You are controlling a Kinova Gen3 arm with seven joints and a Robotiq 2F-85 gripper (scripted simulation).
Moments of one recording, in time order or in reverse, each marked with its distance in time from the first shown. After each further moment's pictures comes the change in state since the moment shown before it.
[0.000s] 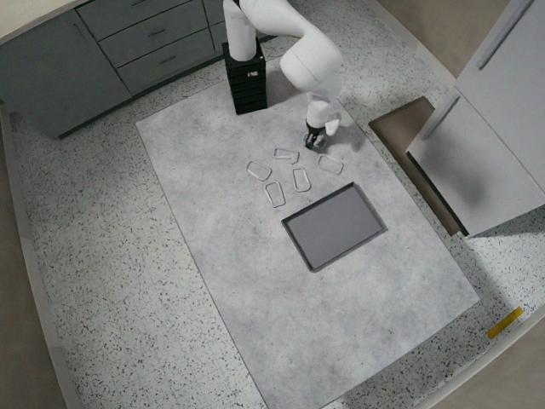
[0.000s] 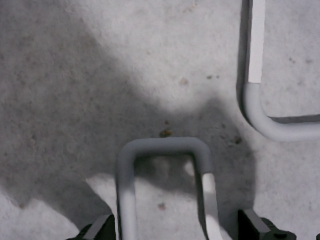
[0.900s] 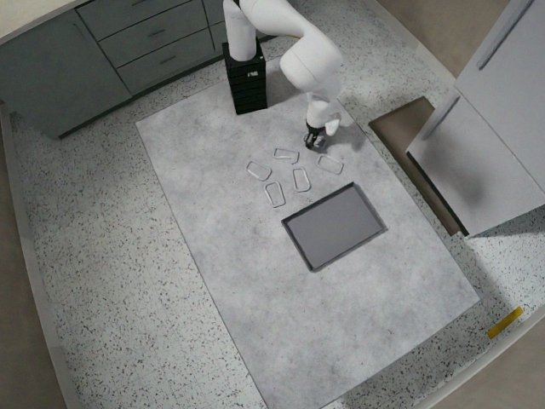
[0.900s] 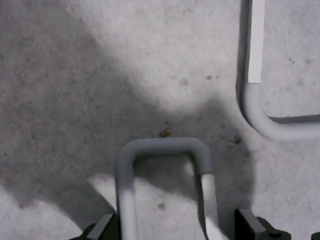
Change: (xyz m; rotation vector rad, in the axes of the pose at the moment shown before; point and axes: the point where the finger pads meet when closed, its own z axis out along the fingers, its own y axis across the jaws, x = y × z) arm 0.000 0.000 0.000 0.000 0.000 0.000
